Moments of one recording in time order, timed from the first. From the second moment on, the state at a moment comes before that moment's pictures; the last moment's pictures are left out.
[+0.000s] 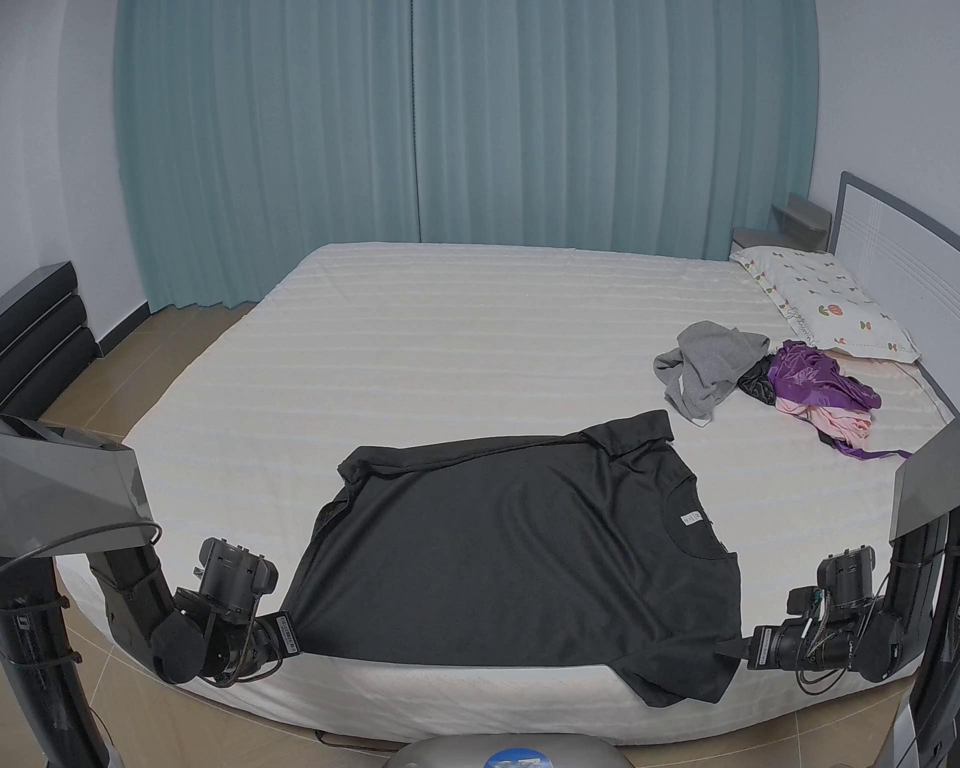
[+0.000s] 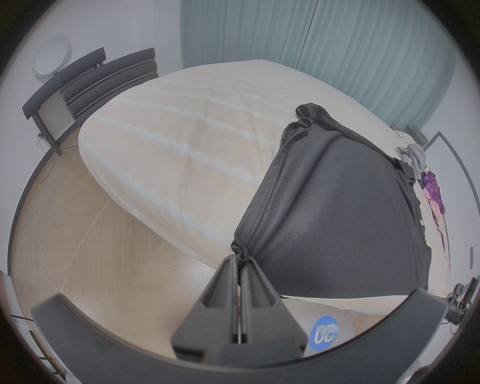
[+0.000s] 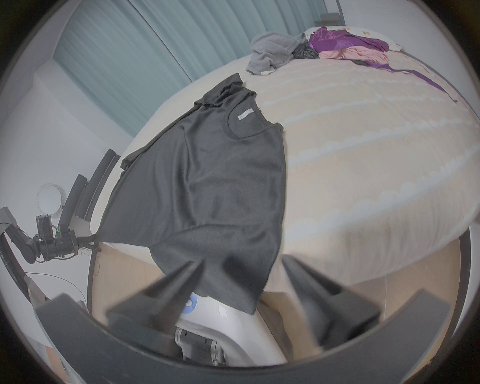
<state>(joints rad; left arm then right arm) -0.28 2.13 -0.35 -0.75 0.23 -0.62 0.05 2.25 -0.06 -1.27 0.27 0.28</state>
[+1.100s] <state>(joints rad) -0.28 2.14 -0.35 -0.69 0.23 -0.61 -0.05 2.33 -0.14 -1.35 0.25 0.37</state>
